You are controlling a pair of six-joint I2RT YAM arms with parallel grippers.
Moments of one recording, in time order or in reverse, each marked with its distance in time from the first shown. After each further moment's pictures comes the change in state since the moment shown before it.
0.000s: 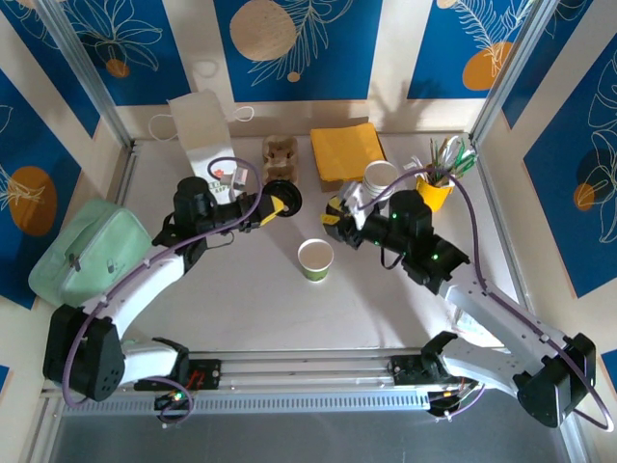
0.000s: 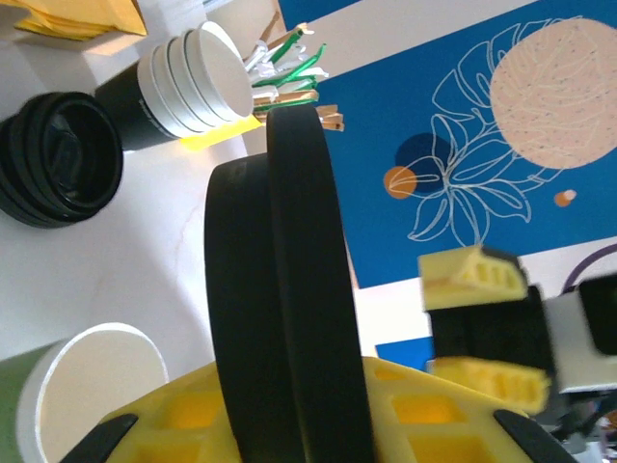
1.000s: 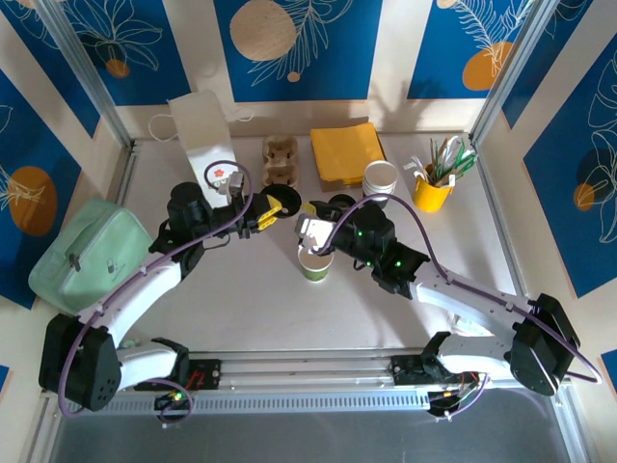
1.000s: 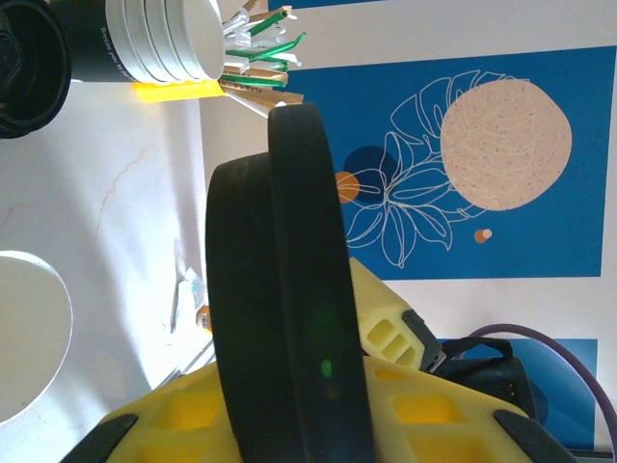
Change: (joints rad) left arm 0.000 -0.041 -0.050 0.092 0.034 -0.316; right arm 0.181 0.169 -0.057 0.308 0.252 -0.547
